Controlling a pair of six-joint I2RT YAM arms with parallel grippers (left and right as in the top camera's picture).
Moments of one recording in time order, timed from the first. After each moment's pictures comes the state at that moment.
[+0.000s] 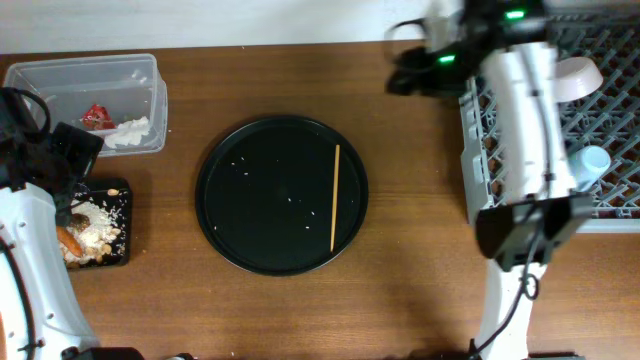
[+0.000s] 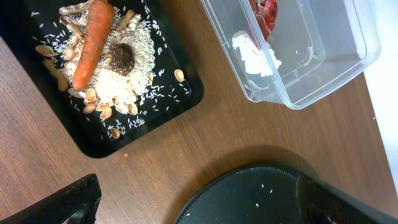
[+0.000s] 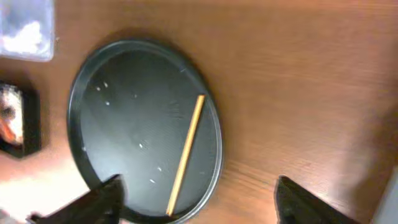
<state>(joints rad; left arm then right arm) 0.42 1.53 1.59 -1.16 -0.04 -0.76 0.15 2.23 2.50 -1.51 -0.38 0.10</state>
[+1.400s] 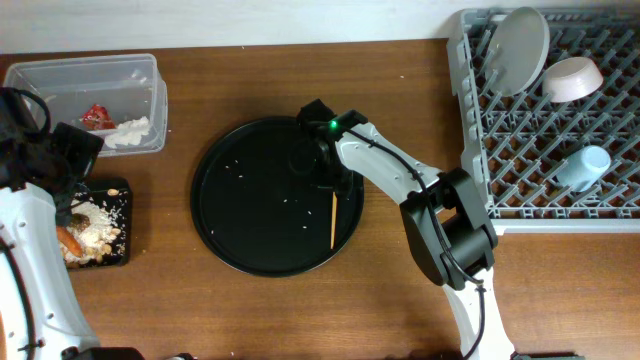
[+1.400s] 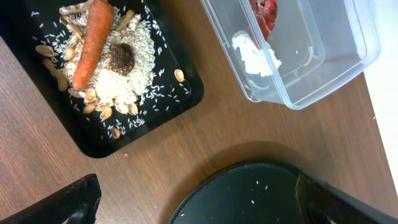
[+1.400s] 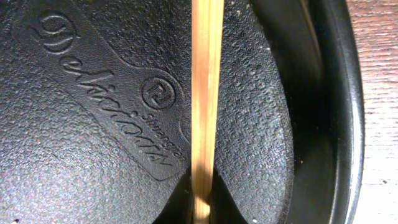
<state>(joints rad) 0.42 1.53 1.59 -1.16 -0.04 -0.76 0.56 2.28 1.79 -1.01 0.00 0.64</state>
